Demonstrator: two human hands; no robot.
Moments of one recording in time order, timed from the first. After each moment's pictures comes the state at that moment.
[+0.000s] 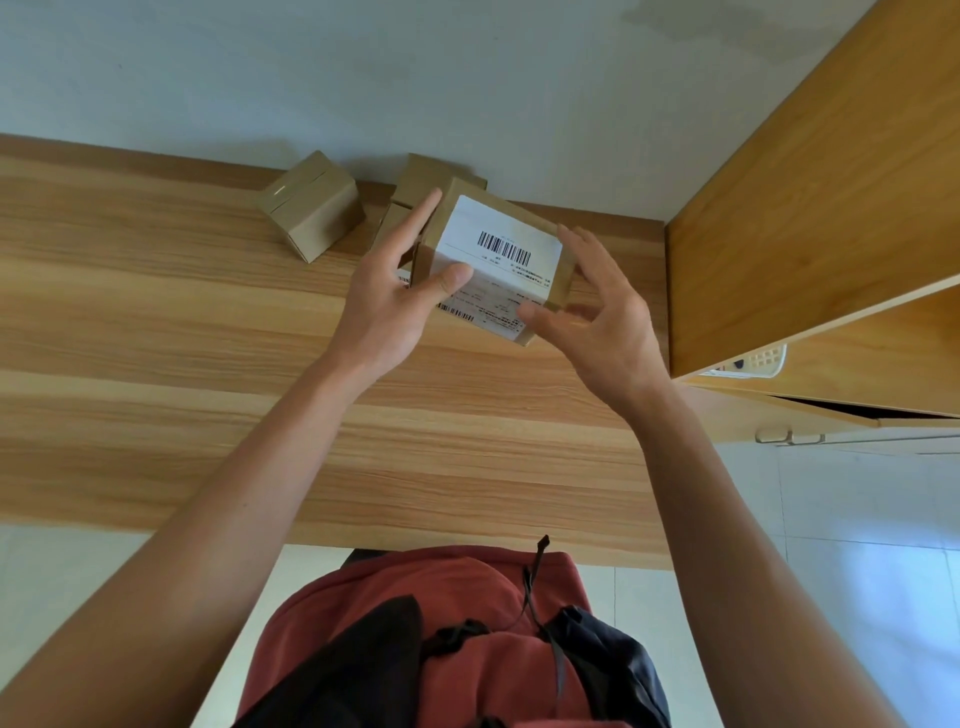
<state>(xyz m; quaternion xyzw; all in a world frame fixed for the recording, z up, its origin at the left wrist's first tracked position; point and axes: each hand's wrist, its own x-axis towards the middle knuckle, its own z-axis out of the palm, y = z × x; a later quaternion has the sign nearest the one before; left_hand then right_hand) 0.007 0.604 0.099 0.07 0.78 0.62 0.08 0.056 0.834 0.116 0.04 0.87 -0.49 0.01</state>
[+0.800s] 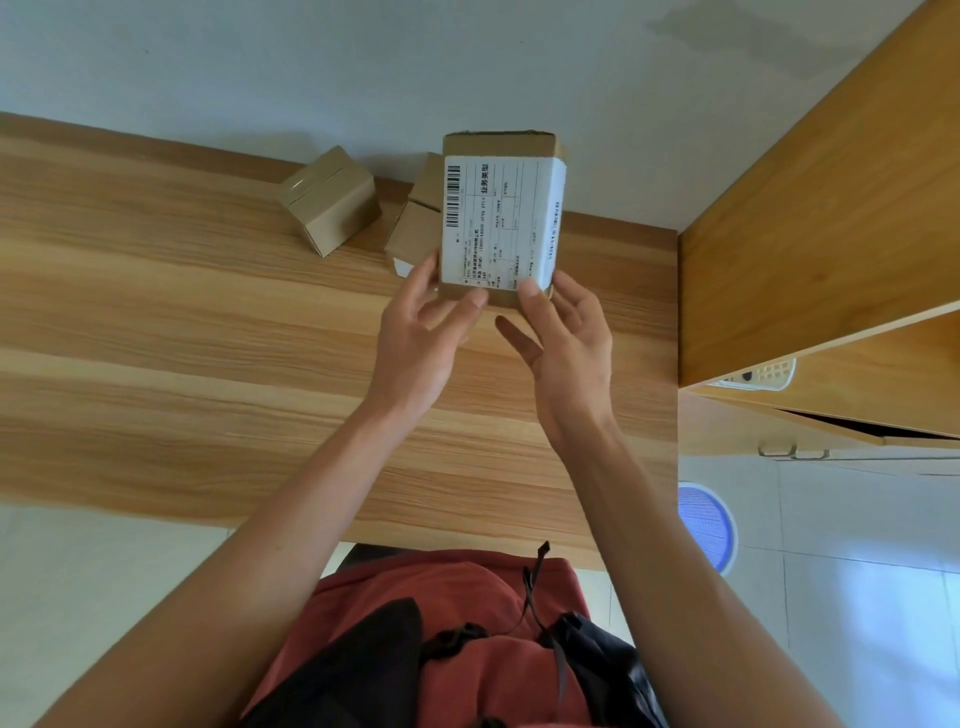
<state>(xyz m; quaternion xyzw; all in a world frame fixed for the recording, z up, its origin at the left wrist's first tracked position) 0.054 0.627 0.106 -0.06 0.71 0.70 0.07 0.072 0.763 0.119 0.25 0.56 -0.79 0.01</state>
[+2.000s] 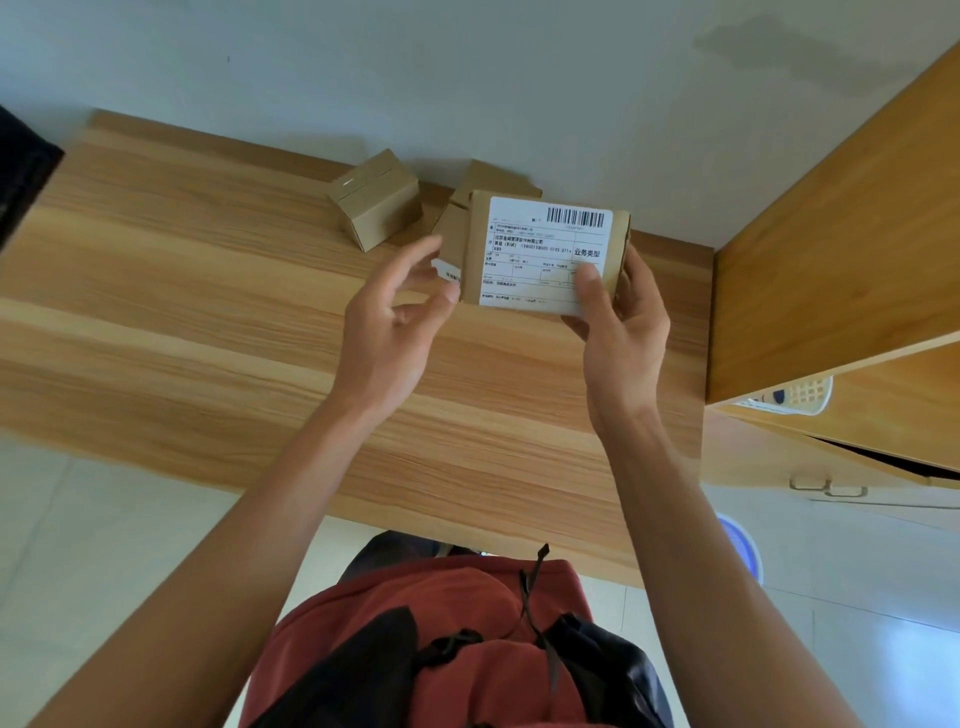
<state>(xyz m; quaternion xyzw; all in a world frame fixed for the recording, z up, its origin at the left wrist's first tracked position) 0.073 0.583 0.111 -0.02 0.78 0.62 -0.05 0.074 0.780 0.130 0.15 0.69 -0.70 -0.07</state>
